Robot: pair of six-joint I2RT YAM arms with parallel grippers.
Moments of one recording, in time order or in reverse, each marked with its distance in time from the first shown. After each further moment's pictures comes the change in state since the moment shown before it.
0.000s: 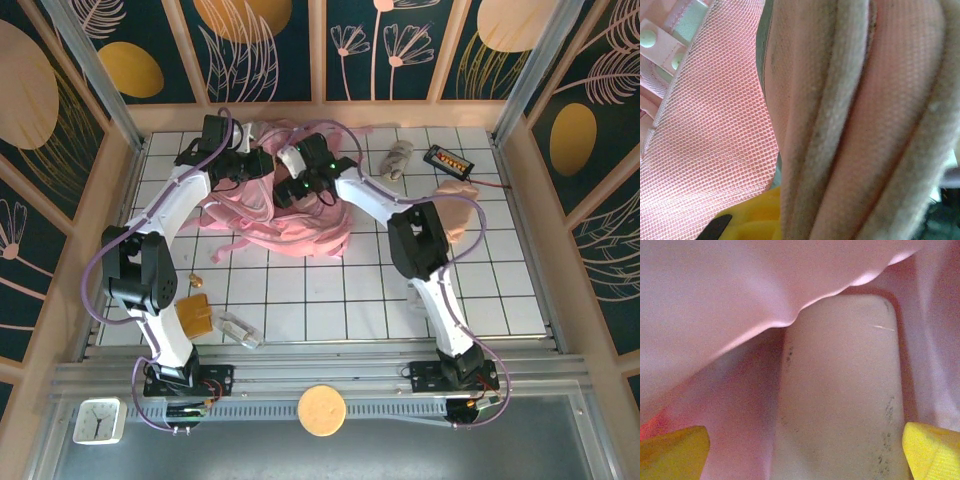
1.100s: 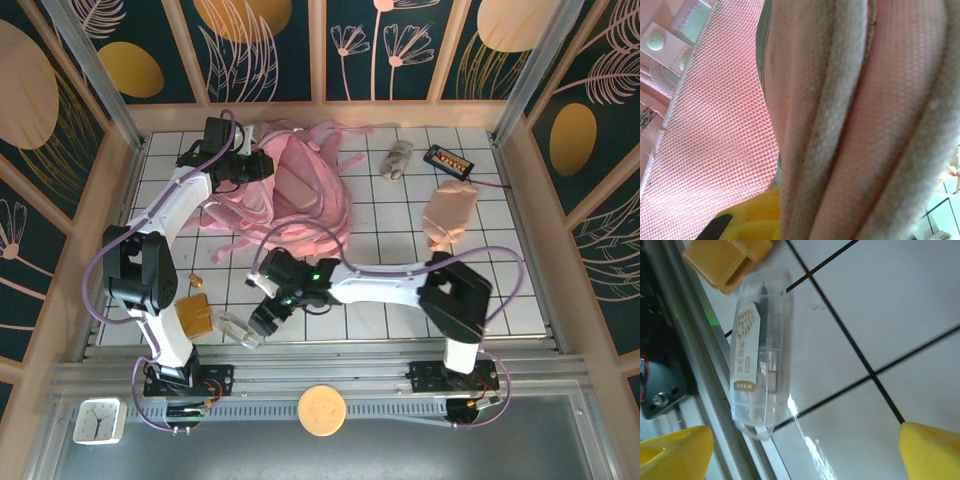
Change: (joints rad) left arm -0.001 0.000 -0.016 0.000 -0.030 0.043; right arm 0.571 -0.447 -0.719 0.093 0.049 0.319
